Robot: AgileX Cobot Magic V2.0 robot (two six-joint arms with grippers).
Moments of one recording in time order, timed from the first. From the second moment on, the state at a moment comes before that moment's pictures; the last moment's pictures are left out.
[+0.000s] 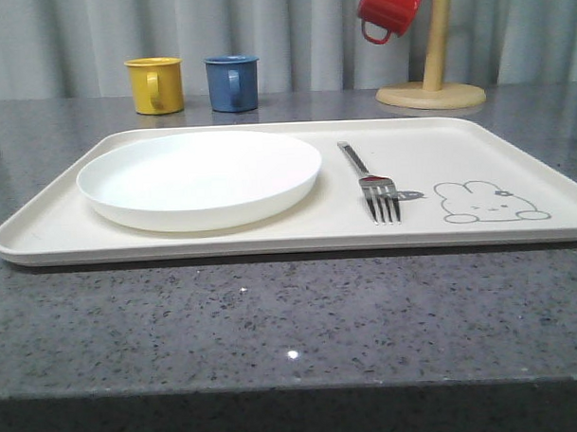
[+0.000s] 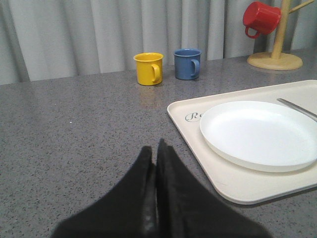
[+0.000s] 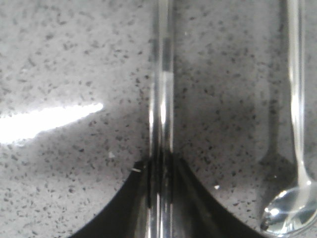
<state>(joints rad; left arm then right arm) -0.24 0.02 -0.36 -0.02 0.51 0.10 -0.08 1.69 -1.29 -0.10 1.08 0.16</state>
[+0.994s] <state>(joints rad) -0.24 0.02 -0.36 -0.02 0.51 0.10 0.36 1.64 -1.50 -0.04 1.23 0.40</state>
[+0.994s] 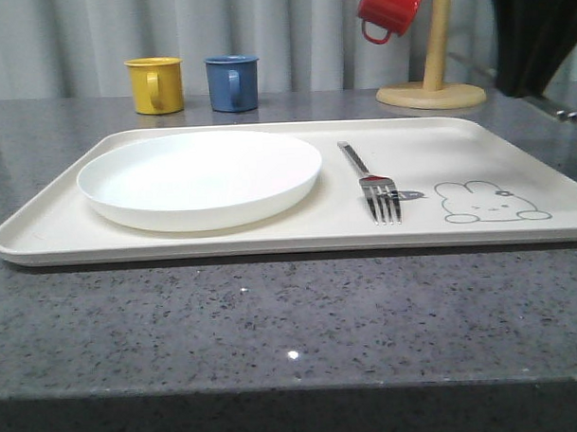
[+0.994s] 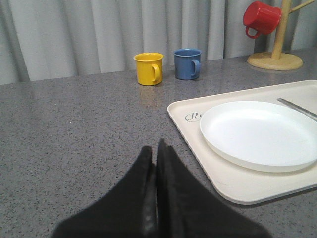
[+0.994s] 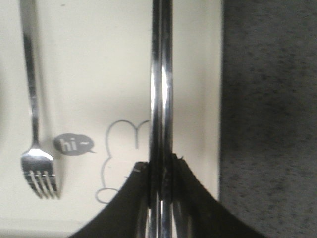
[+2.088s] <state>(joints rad) -0.24 0.02 -0.36 -0.02 0.51 0.10 0.41 1.84 -1.56 -0.01 1.22 0.50</state>
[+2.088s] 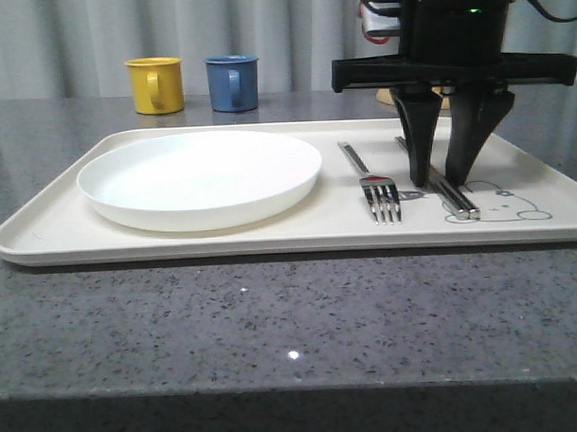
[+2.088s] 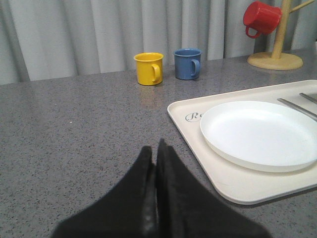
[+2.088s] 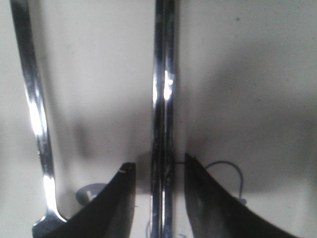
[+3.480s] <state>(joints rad) -0.24 0.02 -0.36 -0.02 0.51 0.10 -0.24 1.81 -1.51 -0.16 1.17 0.04</state>
